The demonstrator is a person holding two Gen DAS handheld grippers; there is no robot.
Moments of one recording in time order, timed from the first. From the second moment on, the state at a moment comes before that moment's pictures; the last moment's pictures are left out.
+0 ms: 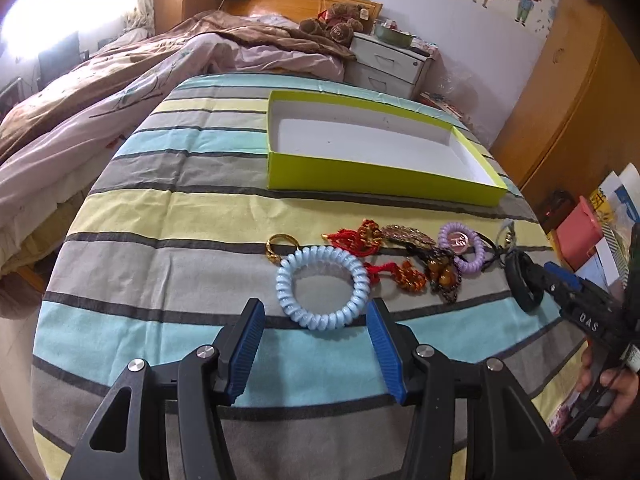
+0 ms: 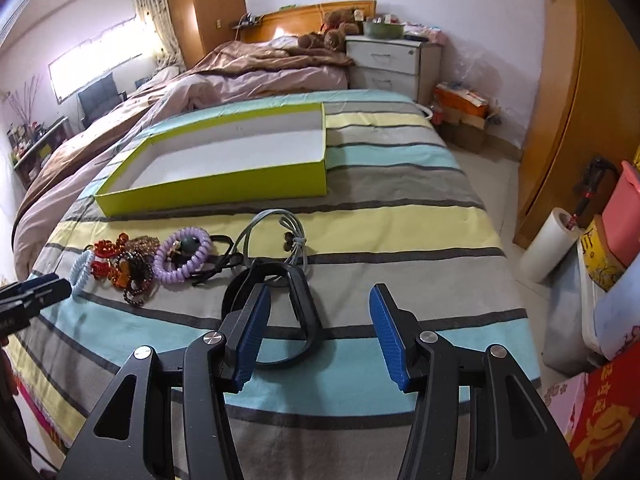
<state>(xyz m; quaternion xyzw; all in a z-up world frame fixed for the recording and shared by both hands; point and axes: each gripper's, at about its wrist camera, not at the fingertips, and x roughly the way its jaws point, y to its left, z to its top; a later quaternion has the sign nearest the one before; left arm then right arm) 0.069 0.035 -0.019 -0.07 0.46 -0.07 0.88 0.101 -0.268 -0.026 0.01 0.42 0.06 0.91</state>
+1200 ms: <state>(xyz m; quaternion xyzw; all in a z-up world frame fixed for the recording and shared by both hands) 0.093 0.050 -0.027 -0.04 0.47 -0.03 0.88 0.106 -0.267 -0.031 0.01 0.43 0.07 0.90</state>
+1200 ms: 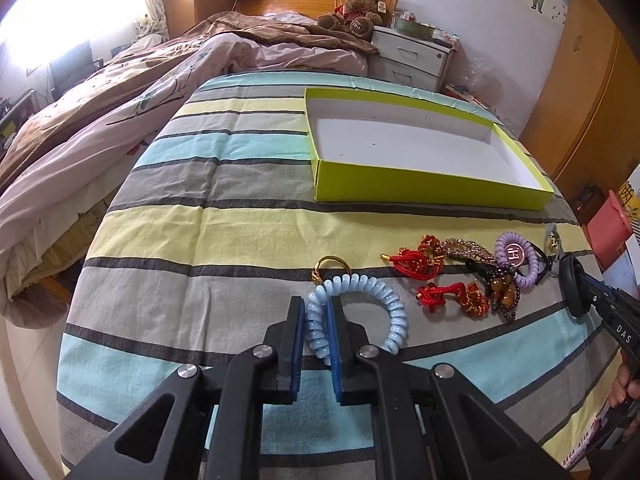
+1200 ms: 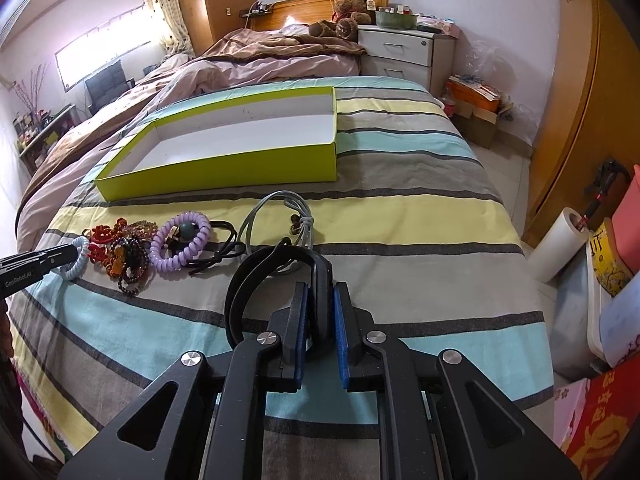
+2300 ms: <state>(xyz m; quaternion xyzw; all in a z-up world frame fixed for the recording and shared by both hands) 0.089 0.038 -0.030 0.03 0.48 -0.03 0.88 0.094 -0.264 -0.010 0.02 0.40 0.07 0.92</state>
